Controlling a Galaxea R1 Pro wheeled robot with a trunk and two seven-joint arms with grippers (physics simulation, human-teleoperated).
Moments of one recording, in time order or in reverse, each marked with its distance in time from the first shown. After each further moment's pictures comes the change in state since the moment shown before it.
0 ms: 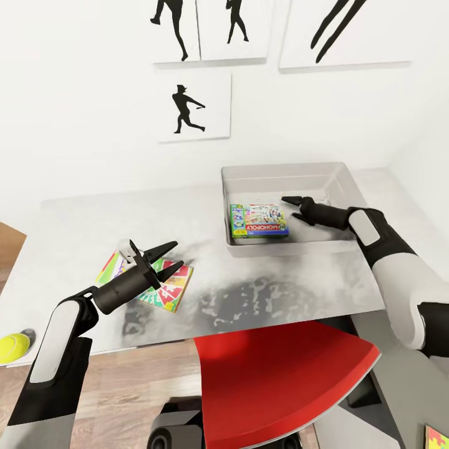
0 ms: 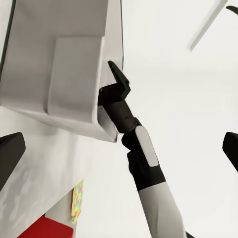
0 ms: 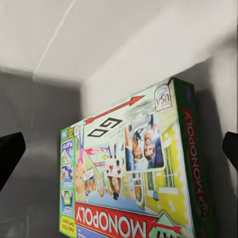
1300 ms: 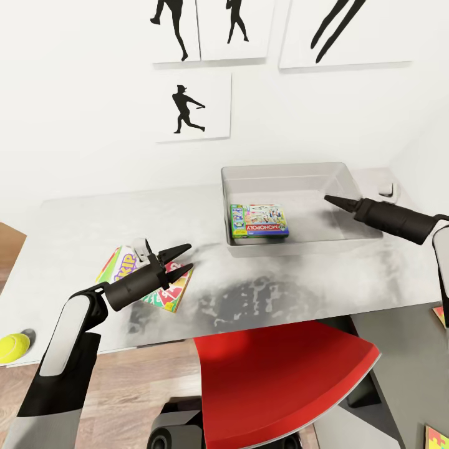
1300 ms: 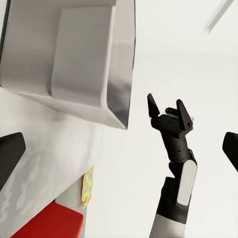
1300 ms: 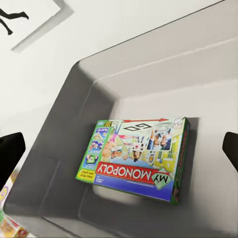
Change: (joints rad) left arm -0.024 -0.004 -0.070 0.000 0.003 -0.001 0.078; right arm 0.433 -0.206 -0.156 -0.980 -0.020 0.162 0.005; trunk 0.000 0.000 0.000
